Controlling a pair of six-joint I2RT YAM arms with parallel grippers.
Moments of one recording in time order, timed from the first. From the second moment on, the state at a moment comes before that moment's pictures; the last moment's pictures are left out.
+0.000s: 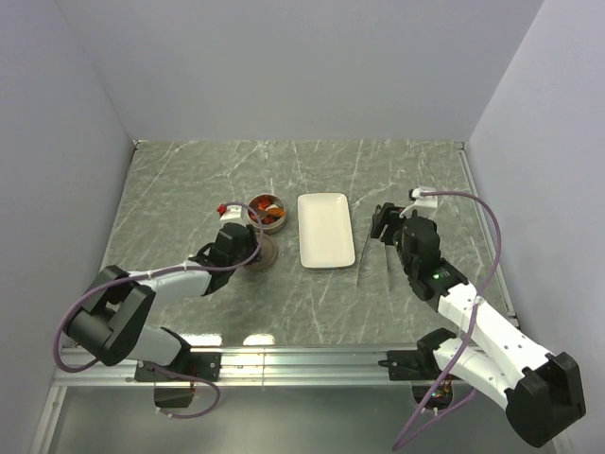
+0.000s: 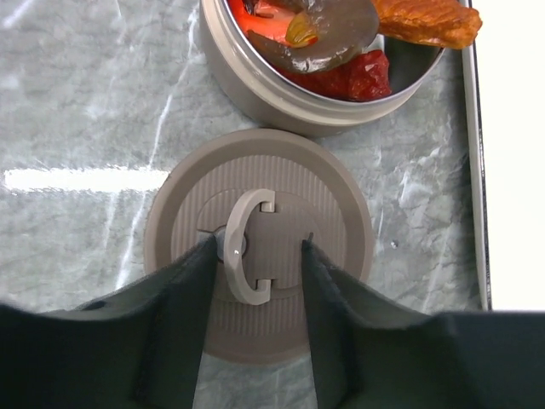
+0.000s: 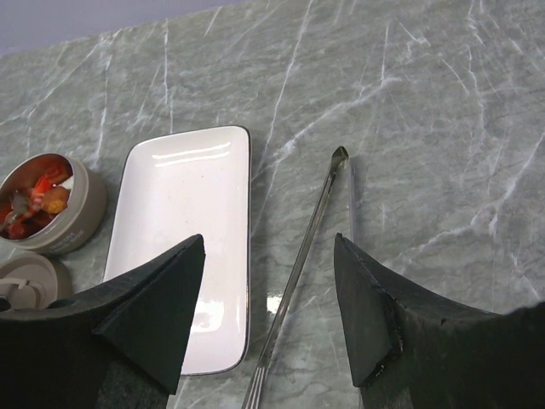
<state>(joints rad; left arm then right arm) -0.56 1.39 0.51 0.26 -0.27 -0.55 0.45 0.89 0.55 0.06 0.36 0.35</state>
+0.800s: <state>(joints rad) -0.68 1.24 0.61 -0.02 -0.51 -0.58 0.45 0.85 0.53 0.07 0.35 0.35</state>
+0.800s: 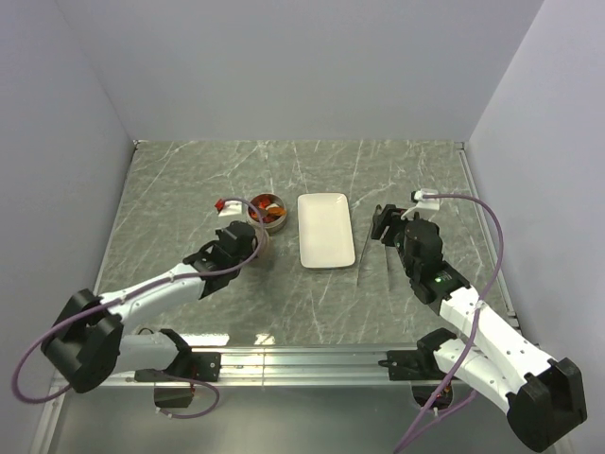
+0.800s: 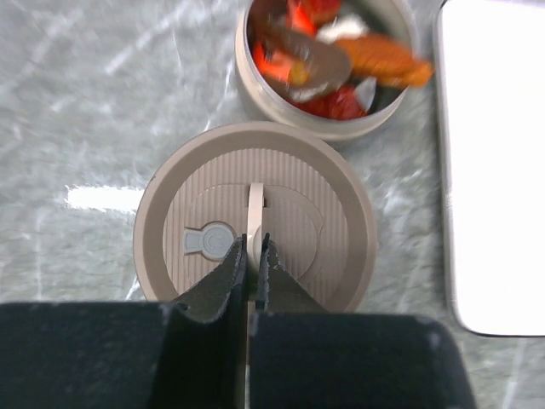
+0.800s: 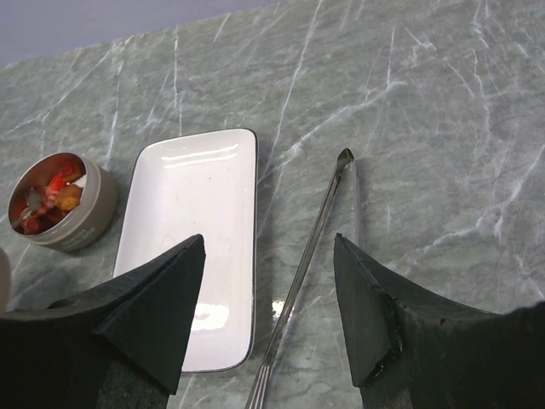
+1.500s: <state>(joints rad) -0.70 1.45 0.88 0.08 -0.58 -0.46 0.45 0.85 0.53 0.08 0.35 0.35</state>
